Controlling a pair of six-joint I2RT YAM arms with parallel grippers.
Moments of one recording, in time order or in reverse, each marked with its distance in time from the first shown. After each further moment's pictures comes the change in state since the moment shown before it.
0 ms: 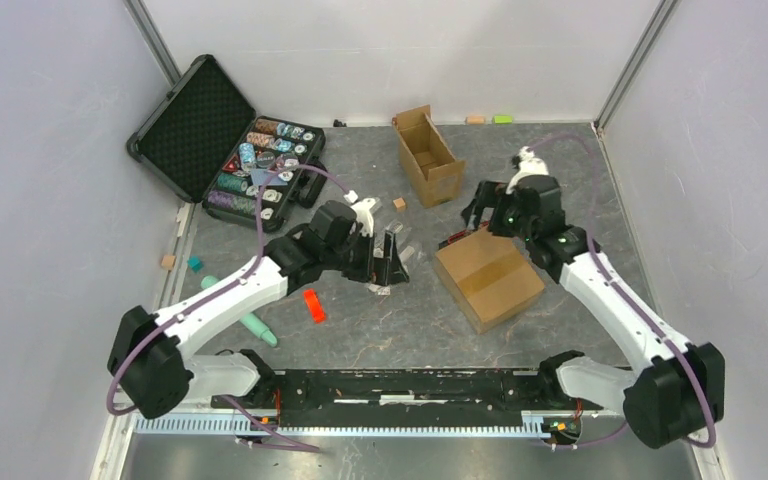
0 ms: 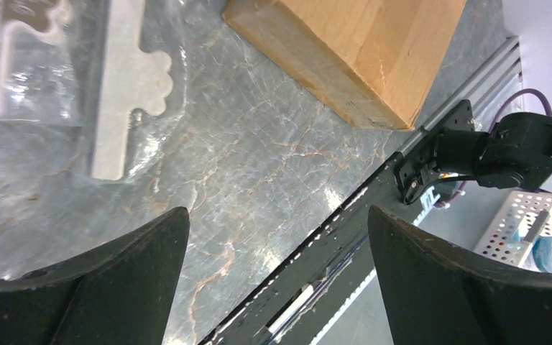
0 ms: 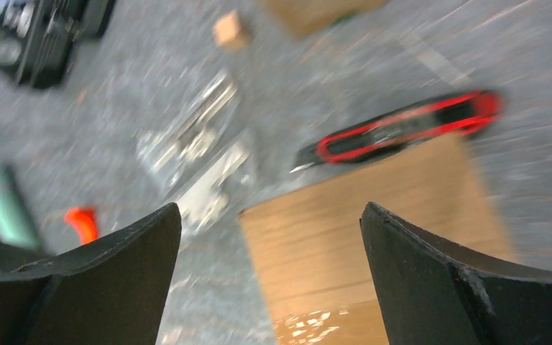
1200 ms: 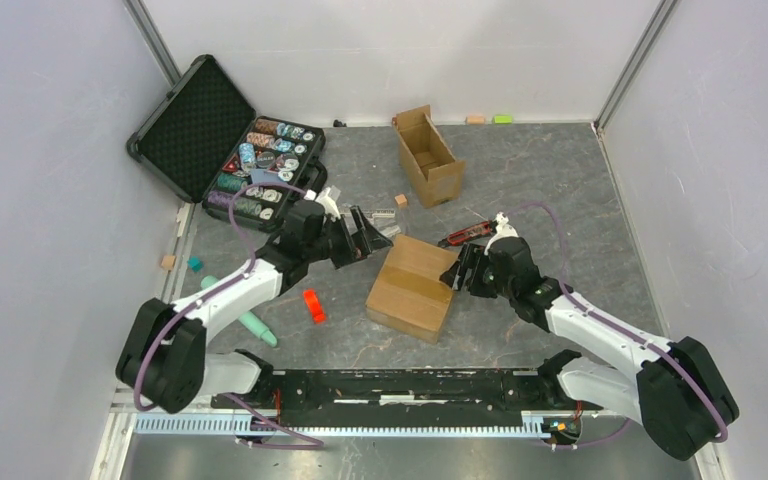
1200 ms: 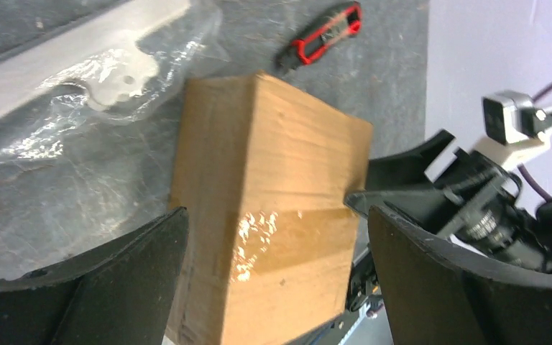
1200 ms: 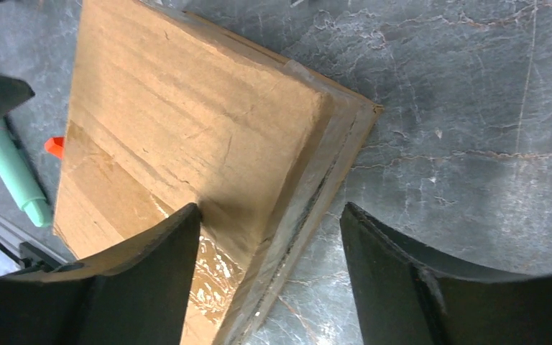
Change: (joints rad) left arm 0.243 0.106 -0.249 0.504 0.070 -0.330; right arm 0.168 -0.090 -0.424 0.221 -0.026 0.258
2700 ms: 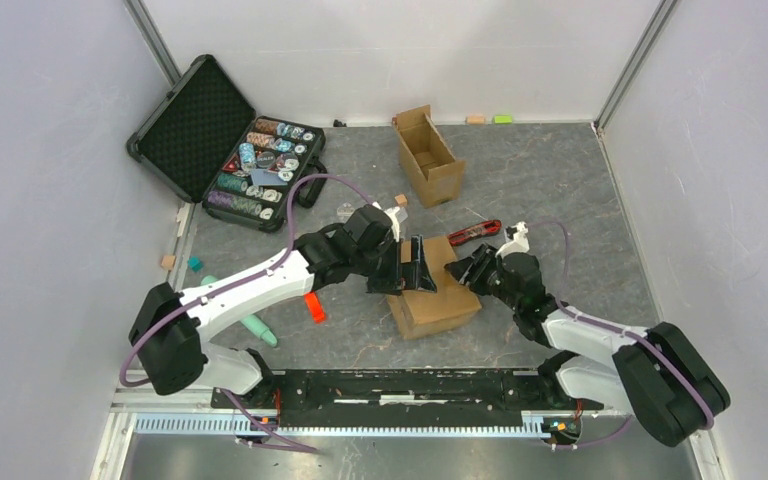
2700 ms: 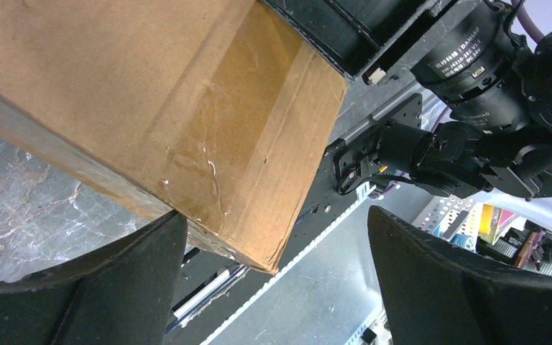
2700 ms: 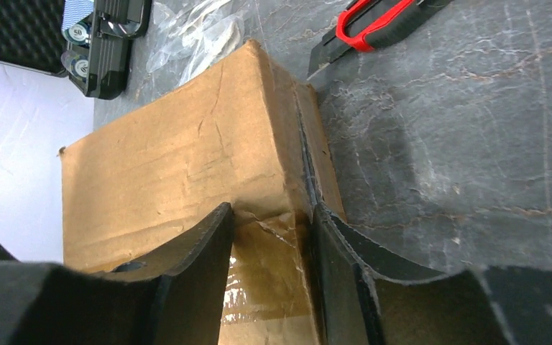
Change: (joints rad) left arm -0.401 0.060 0.343 -0.499 -0.069 0.008; right arm -0.028 0.049 -0.234 0.560 -0.006 0.185
